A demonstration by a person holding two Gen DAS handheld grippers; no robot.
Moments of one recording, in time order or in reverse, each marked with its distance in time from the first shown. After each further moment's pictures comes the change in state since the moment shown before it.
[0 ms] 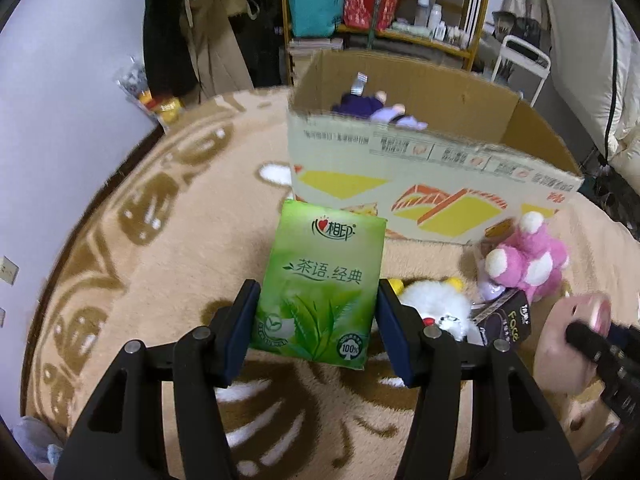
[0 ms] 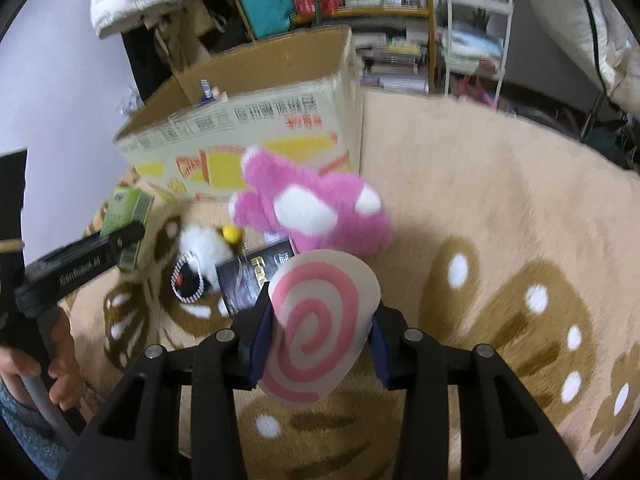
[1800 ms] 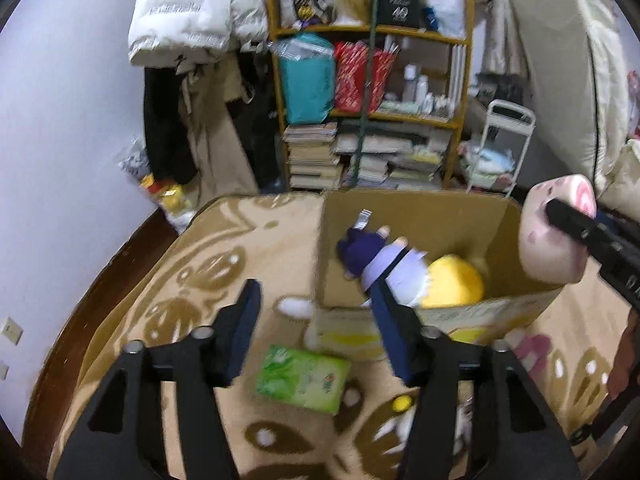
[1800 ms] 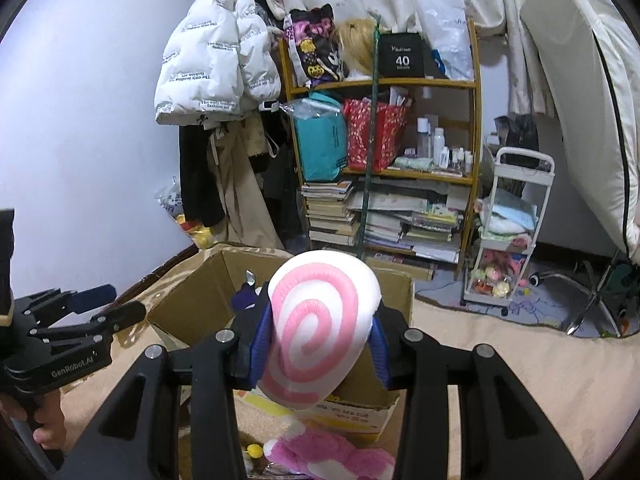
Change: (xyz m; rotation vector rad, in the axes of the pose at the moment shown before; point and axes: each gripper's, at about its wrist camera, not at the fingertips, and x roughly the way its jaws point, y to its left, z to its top) left arm -0.017 0.020 0.074 0.050 -0.235 0.000; right arm -0.004 0.047 0.116 -0.191 -0.420 0.051
